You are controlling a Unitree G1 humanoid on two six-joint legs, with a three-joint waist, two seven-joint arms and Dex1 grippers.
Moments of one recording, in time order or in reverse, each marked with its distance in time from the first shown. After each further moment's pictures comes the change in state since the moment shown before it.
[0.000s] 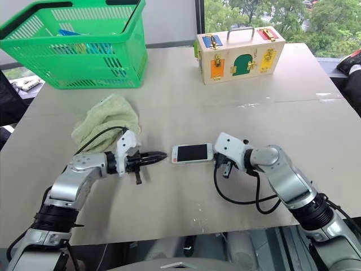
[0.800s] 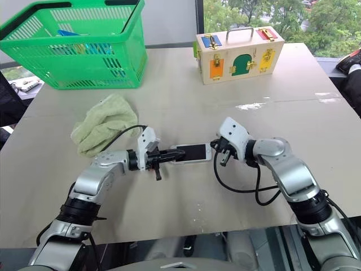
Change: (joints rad) left arm -0.078 -0.146 -0.091 0.026 0.020 0.046 0.088; right arm -0.089 0.121 -0.098 0.080 0.142 0.051 -0.049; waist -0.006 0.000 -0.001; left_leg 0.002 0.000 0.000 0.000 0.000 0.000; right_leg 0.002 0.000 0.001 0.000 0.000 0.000
